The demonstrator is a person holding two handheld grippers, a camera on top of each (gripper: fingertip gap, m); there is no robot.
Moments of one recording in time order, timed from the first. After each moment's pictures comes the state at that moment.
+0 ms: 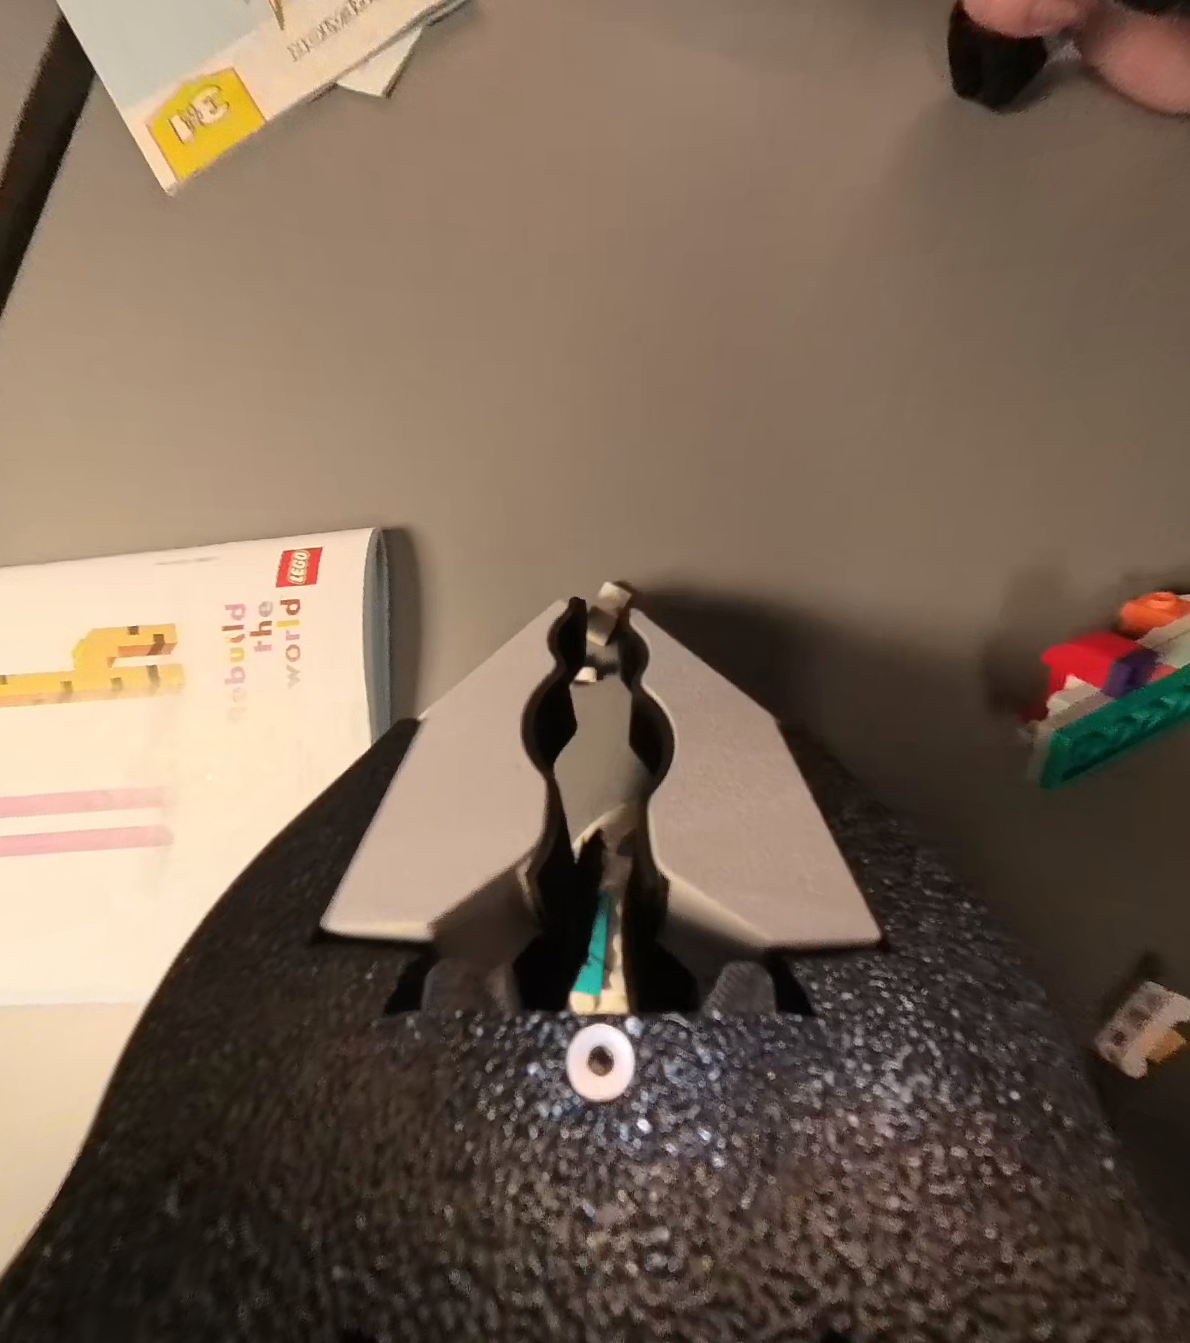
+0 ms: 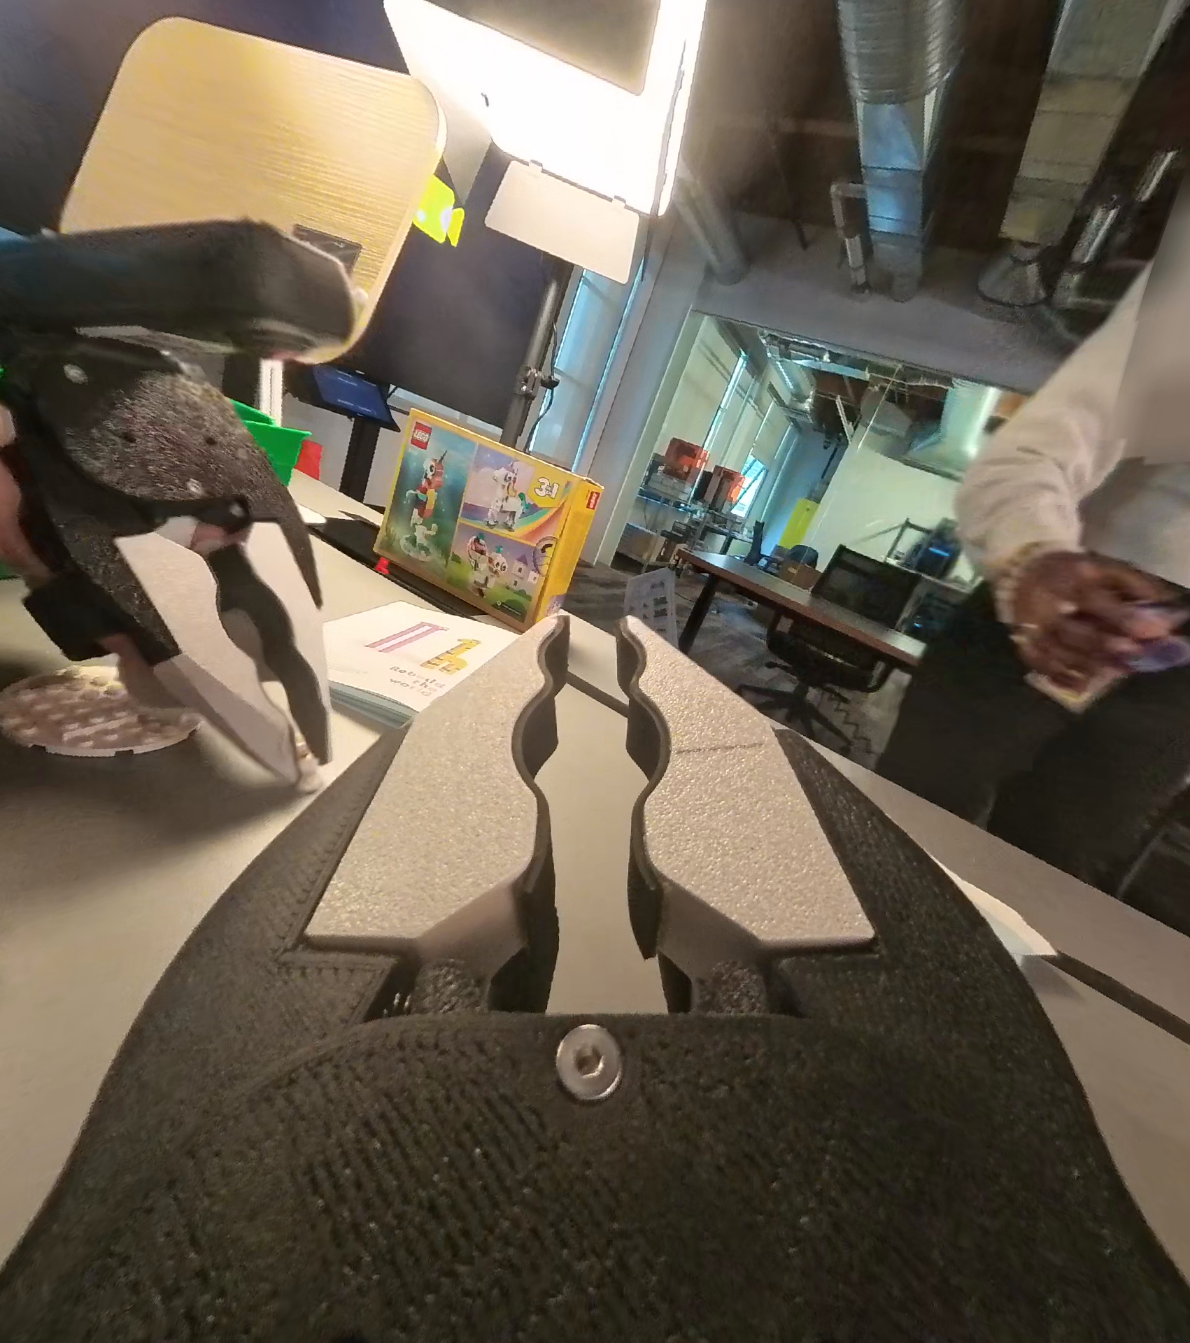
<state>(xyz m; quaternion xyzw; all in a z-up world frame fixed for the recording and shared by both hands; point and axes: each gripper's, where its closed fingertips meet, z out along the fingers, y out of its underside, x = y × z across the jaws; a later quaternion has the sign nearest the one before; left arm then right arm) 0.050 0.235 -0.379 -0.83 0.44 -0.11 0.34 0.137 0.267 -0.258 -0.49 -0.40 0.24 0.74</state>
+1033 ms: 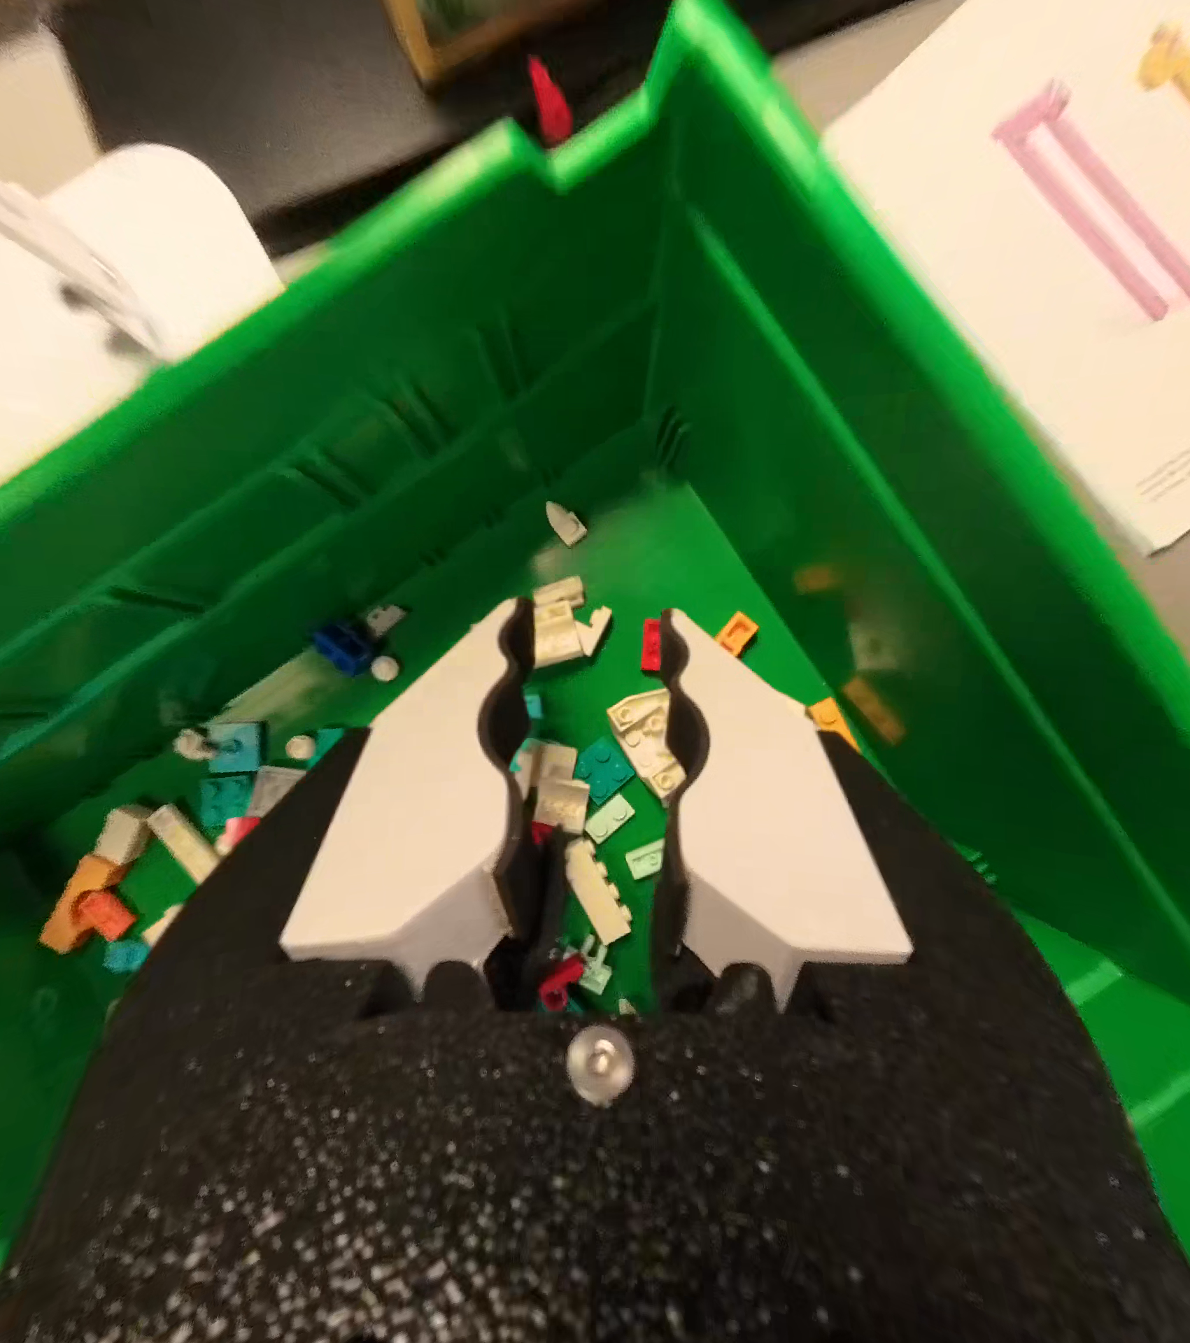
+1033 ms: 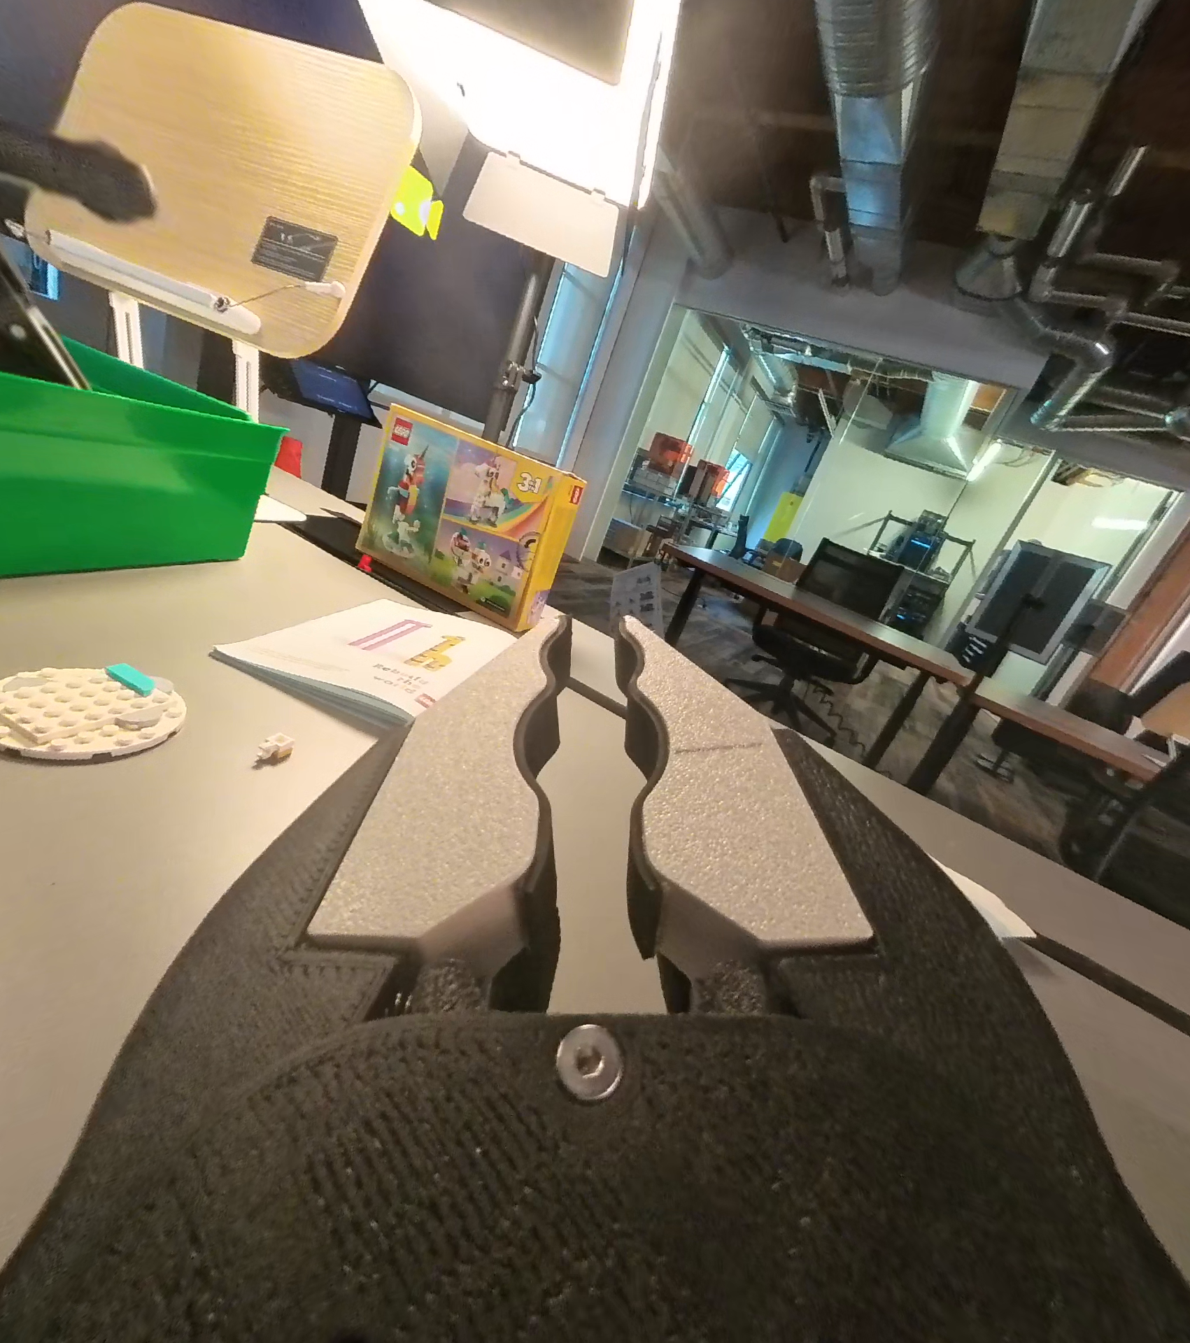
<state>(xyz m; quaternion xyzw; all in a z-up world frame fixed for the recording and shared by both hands) -0.241 0.193 -0.345 -0.96 -0.01 0.02 0.29 0.140 0.270 -0.258 -0.49 -0.39 0.23 0.74</state>
